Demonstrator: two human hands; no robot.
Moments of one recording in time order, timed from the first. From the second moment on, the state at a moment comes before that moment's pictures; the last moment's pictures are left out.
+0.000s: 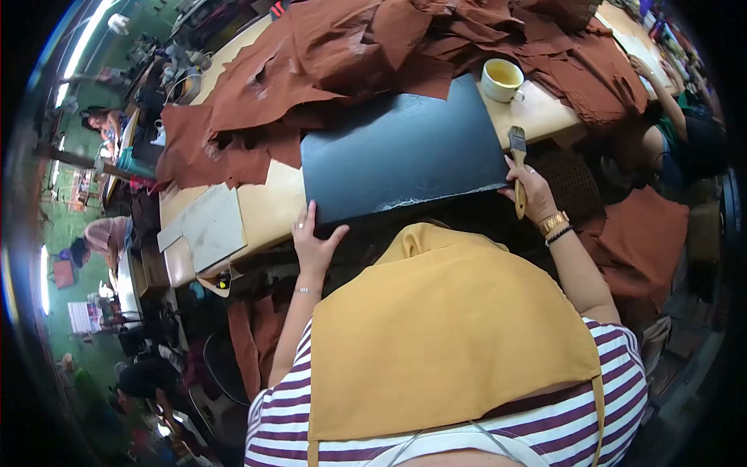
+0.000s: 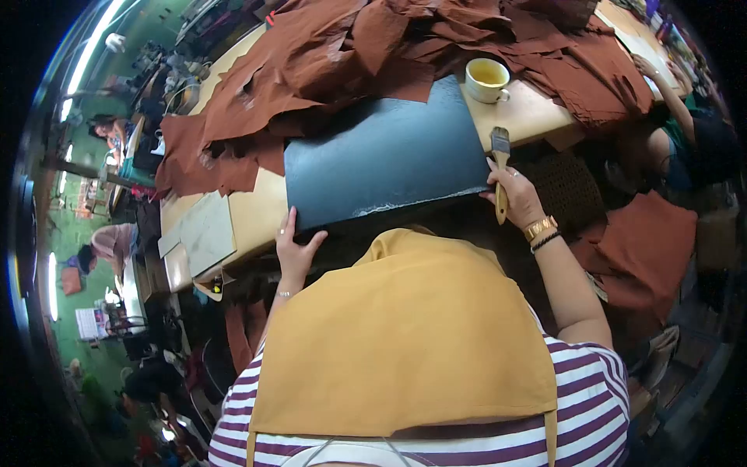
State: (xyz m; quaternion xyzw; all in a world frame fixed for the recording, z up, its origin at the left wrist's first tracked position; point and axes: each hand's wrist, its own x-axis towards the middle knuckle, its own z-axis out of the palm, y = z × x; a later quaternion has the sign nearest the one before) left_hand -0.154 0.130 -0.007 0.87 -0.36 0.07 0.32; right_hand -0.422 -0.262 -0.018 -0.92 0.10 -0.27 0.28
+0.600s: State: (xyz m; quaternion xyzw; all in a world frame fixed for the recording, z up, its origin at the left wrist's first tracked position) left_hand -0.135 0.149 -0.041 0.92 -0.32 0.17 0.16; right_hand -0.366 -0.312 0.001 -0.96 0.03 -0.24 0.11
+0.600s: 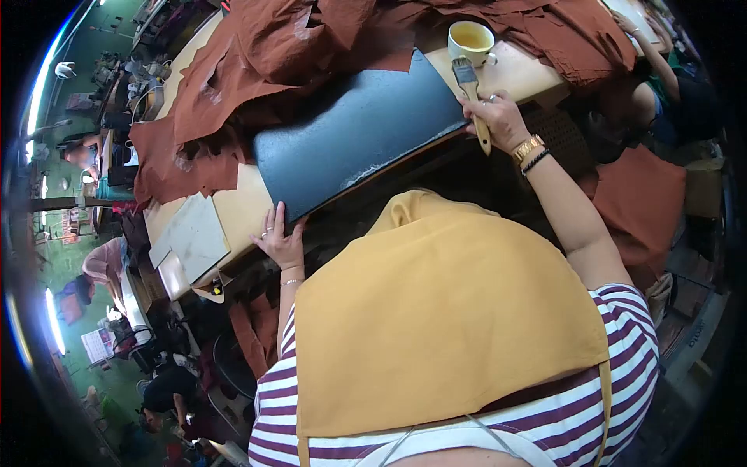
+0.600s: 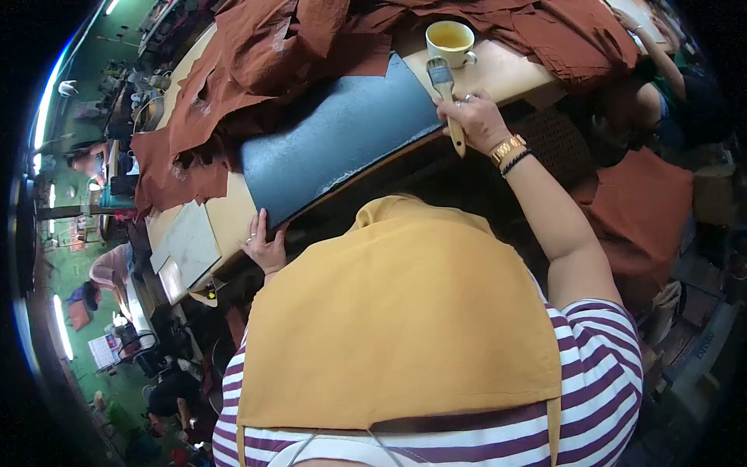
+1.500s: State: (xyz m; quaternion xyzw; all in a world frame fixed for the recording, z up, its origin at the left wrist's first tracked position) left_hand -0.202 -0.079 0.049 0.69 -0.71 -0.02 0.13; right_hand -0.527 -0.237 0.007 -0.88 0.29 -0.37 0.08
